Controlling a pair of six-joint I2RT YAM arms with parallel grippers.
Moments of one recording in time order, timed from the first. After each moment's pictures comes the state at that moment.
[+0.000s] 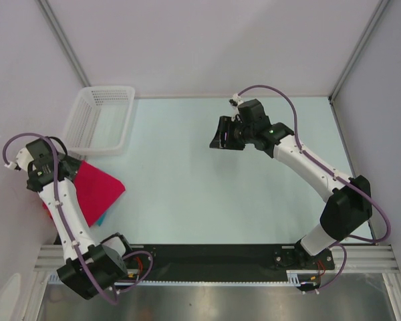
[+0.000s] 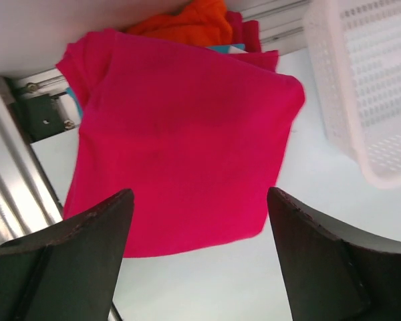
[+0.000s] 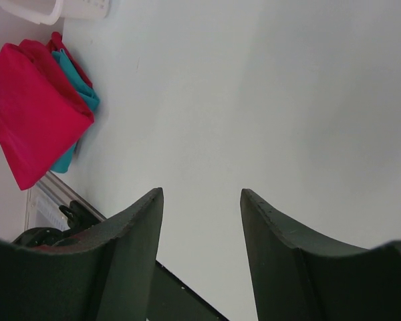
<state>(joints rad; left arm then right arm) 0.58 1.03 1.14 -0.97 -0.25 -0.64 0.58 1.57 1.42 -0.50 -0.25 0.55</state>
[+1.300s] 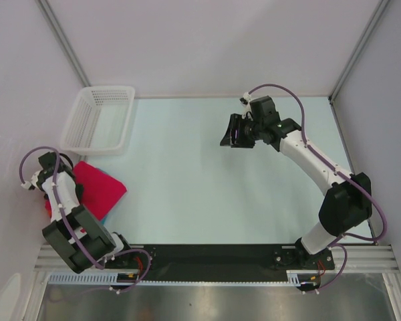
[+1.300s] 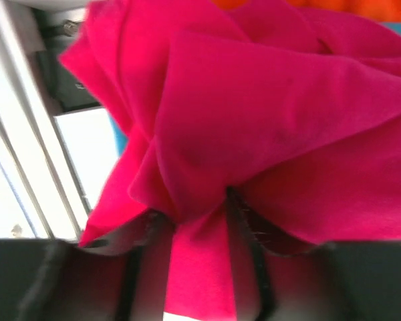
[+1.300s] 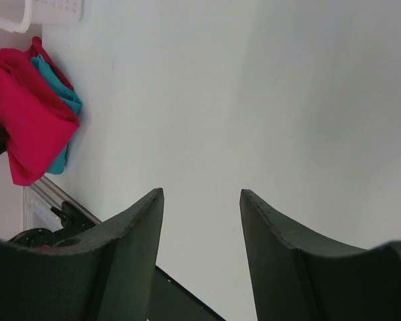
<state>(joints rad) 0.67 1.26 0.90 -0.84 -0.35 -0.67 0.46 1.59 1.42 -0.55 -0.33 0.50</state>
